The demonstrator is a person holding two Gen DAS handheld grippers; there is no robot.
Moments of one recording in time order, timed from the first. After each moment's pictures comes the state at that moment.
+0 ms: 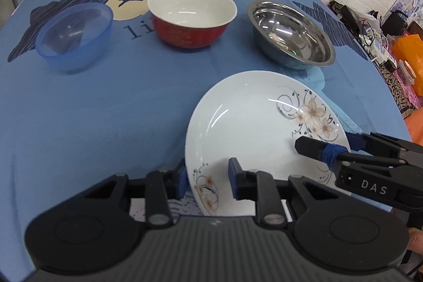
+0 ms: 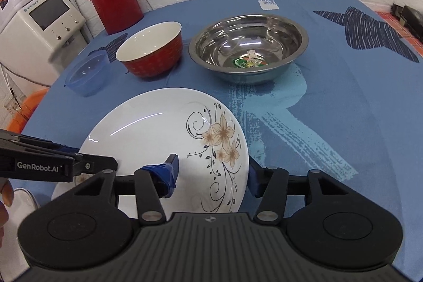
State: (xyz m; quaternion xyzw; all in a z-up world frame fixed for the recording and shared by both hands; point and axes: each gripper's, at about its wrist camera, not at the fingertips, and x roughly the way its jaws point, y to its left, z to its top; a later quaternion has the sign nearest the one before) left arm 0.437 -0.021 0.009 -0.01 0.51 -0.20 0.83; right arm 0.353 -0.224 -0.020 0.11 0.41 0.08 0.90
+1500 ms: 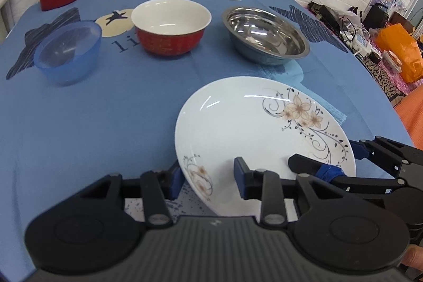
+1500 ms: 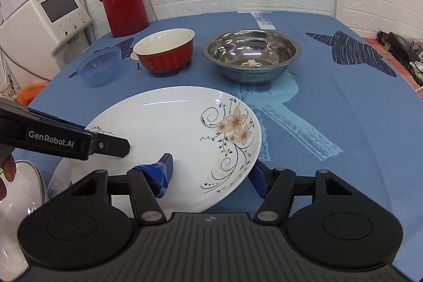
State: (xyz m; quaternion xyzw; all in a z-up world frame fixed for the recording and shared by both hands) left arm 0.405 -0.022 0.013 0.01 0.47 -0.23 0.85; right arm 0.303 -0.201 -0.017 0.06 0.36 0.05 0.93
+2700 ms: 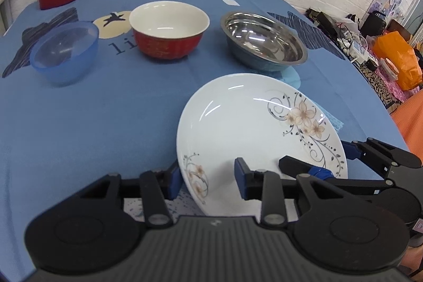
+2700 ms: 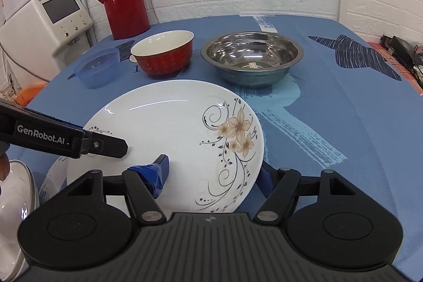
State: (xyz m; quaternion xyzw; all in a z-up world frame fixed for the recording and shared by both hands) left arm 0.402 -0.024 0.014 0.00 0.45 -0.24 0.86; right arm 0.308 -0.204 -0.023 0.05 0.34 0.05 0.94
